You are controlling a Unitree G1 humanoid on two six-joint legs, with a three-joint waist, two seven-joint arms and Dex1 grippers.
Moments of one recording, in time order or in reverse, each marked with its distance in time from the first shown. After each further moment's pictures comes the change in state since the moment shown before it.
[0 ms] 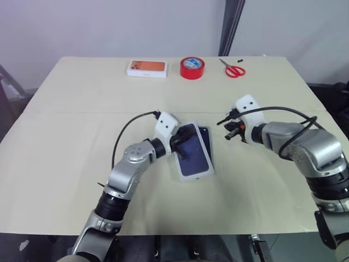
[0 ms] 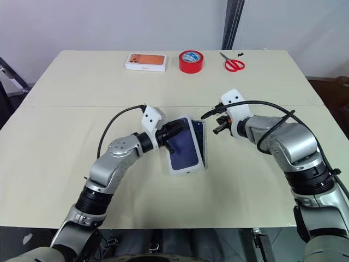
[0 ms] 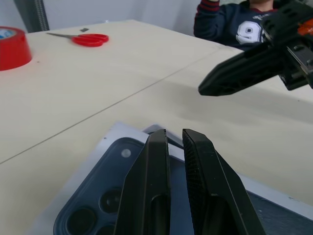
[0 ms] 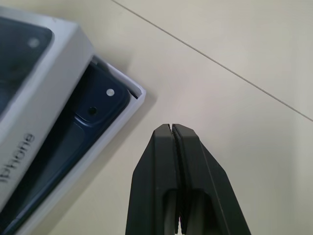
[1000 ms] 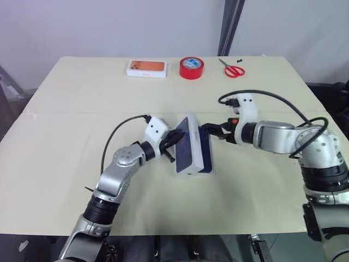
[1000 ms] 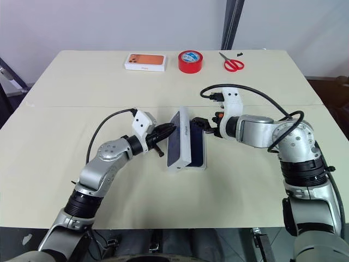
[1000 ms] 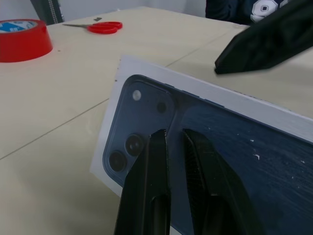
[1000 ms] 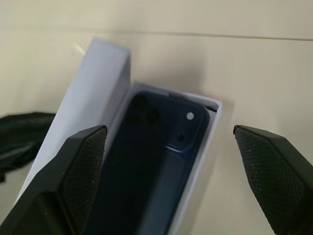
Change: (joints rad) left arm 0.051 0.087 -0.021 0.007 0.040 -0.090 -0.027; right arm -0.048 0.086 -0.110 0.113 0.776 0.074 -0.566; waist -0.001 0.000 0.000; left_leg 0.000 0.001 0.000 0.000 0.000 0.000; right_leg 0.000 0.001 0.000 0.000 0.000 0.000
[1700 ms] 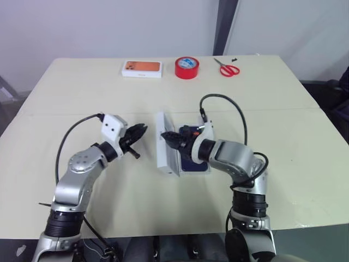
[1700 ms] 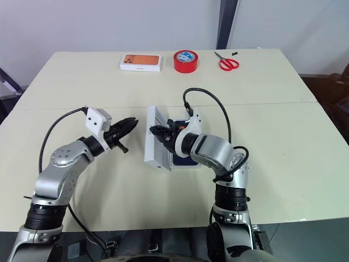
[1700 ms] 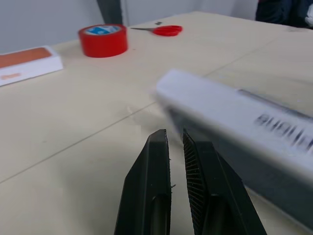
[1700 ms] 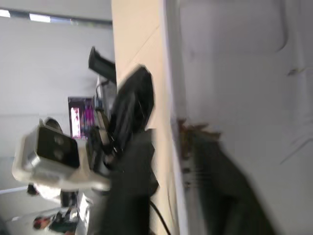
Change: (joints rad) left arm 0.131 0.185 0.212 -0.096 -0.111 -0.019 -0.026; right arm 0.190 0.783 -0.232 -0.040 0.604 -0.169 -0.726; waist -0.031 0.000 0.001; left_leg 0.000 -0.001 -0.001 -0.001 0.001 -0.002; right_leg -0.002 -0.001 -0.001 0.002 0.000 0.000
